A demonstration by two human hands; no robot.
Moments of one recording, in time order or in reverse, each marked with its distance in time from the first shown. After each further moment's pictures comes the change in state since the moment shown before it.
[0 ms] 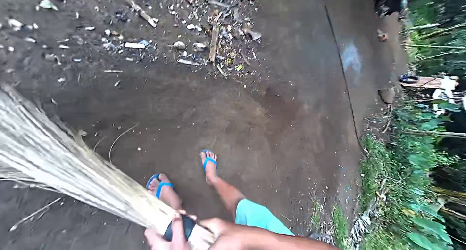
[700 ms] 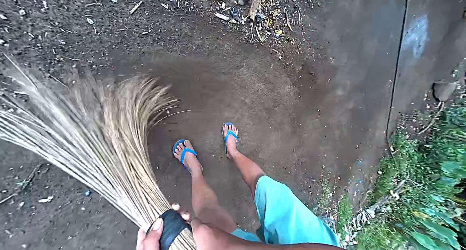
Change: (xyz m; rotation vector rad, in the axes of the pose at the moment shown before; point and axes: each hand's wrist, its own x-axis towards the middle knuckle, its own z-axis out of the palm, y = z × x) left_hand 0.009 0.017 -0.101 -0.309 0.100 -0.134; right_hand 0.054 0.004 0.105 -0.402 -0.032 0.302
